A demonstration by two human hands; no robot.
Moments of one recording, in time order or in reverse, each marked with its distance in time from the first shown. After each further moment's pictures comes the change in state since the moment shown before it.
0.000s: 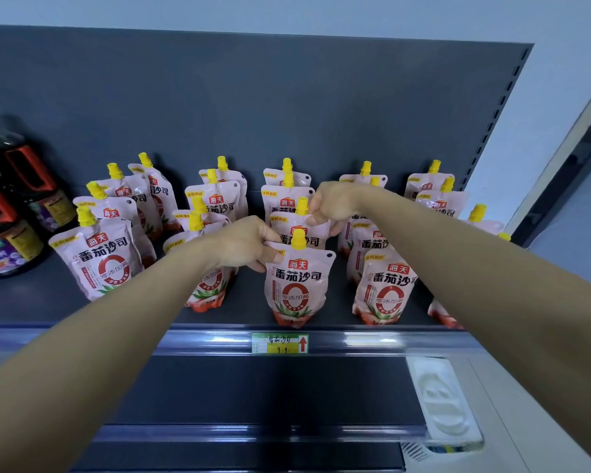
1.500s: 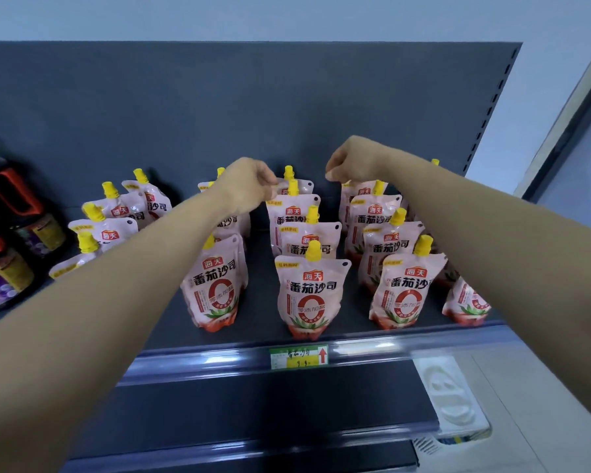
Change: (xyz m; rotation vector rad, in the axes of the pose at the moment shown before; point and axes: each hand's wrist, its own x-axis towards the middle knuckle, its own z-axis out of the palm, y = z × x) left_hand 0.031 0.037 -0.067 0.172 0.434 0.169; right_hand -0.004 -0.009 -0.055 0.012 0.361 0.071
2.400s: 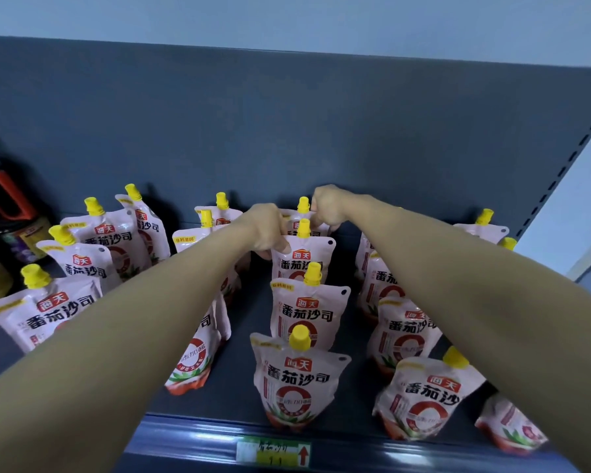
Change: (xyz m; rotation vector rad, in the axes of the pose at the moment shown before) left_hand 0.090 -0.030 0.047 0.195 -0.221 -0.275; right_hand 0.146 0.013 0.061 -0.203 -0.253 -0.067
